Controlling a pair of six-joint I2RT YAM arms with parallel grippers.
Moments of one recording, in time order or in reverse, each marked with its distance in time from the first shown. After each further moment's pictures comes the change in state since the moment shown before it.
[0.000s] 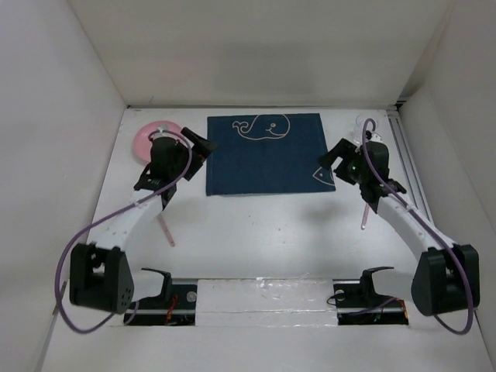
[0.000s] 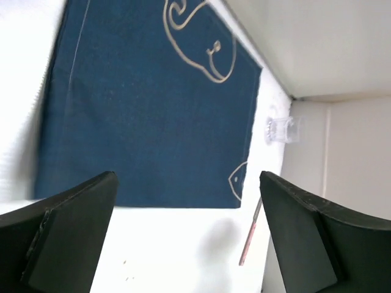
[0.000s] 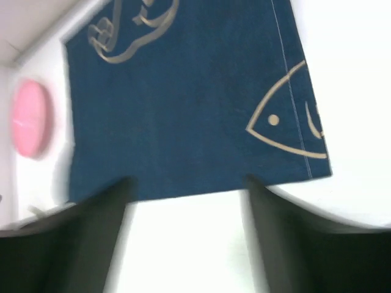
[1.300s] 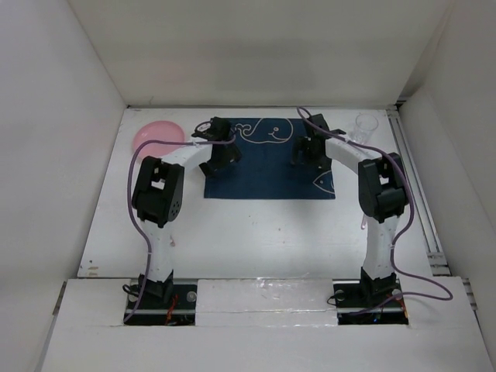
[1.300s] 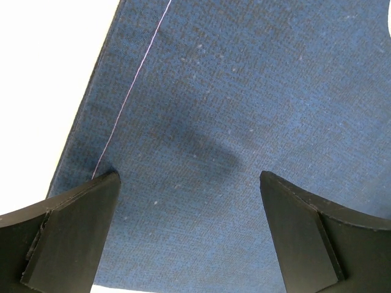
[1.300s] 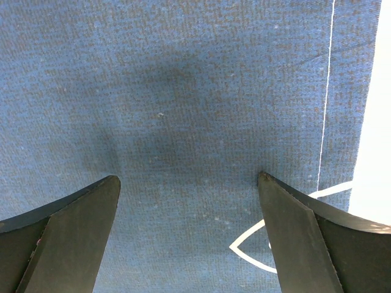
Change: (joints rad) left arm -0.164 0.749 0.678 -0.586 -0.309 0.111; right arm 0.163 0.809 0.752 -0.513 0.228 -0.216
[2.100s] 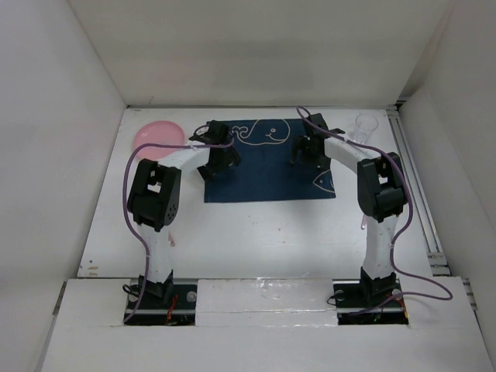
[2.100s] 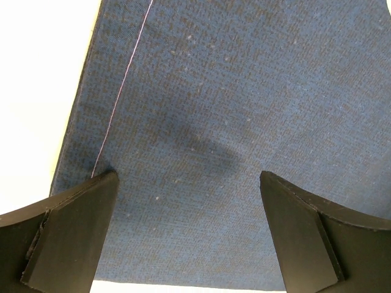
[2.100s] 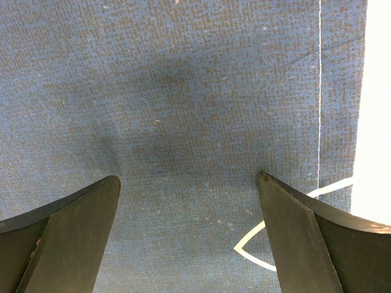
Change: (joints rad) left arm 0.000 -0.069 -0.093 0.031 0.031 0.014; right arm 0.005 0.011 0.019 -0.007 0.013 0.011
